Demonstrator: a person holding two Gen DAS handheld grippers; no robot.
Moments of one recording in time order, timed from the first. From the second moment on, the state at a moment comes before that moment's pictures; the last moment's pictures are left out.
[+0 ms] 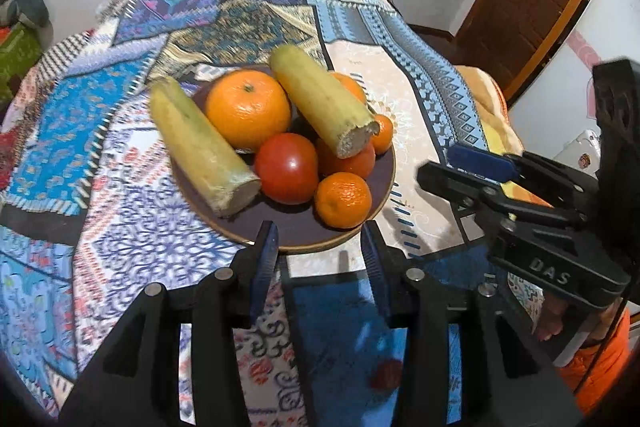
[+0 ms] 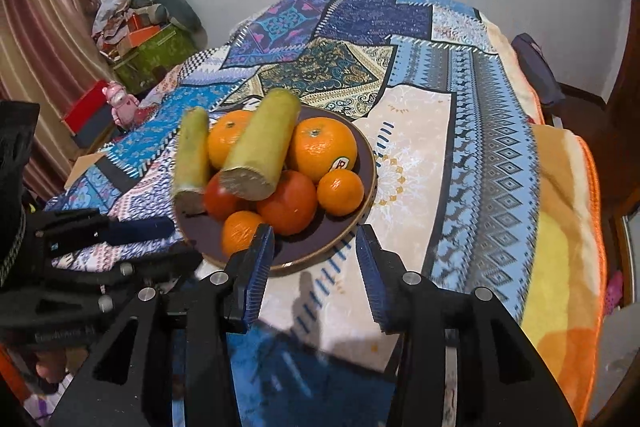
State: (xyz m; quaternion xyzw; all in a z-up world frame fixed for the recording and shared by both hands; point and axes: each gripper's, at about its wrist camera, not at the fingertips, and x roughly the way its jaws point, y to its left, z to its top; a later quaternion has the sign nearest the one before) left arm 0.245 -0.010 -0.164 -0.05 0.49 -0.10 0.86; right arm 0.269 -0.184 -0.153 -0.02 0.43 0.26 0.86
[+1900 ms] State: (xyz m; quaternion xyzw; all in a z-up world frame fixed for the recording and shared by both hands) left arm 0.240 0.015 -0.201 -0.01 0.52 -0.07 0.85; right arm 0.215 -0.176 -0.178 0.00 0.46 0.28 0.84
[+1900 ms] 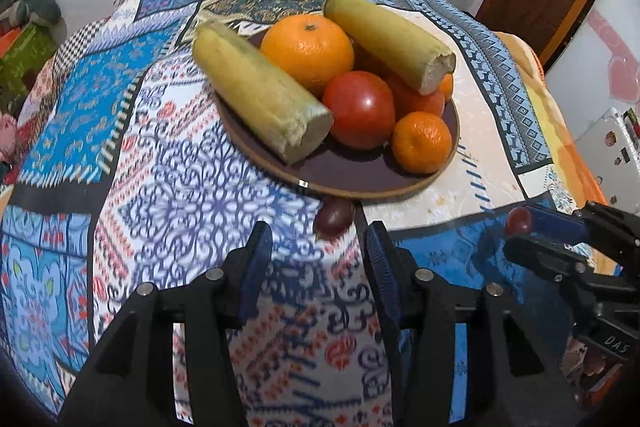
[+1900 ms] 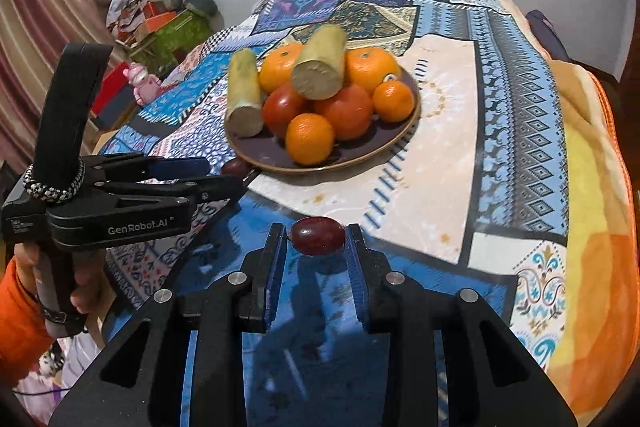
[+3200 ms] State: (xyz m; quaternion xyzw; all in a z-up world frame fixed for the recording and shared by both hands) left arm 0.262 0.002 -0.181 -0.01 0.49 -0.09 0.87; right arm 0.272 -0.167 -0.177 -0.02 0.44 0.27 0.86
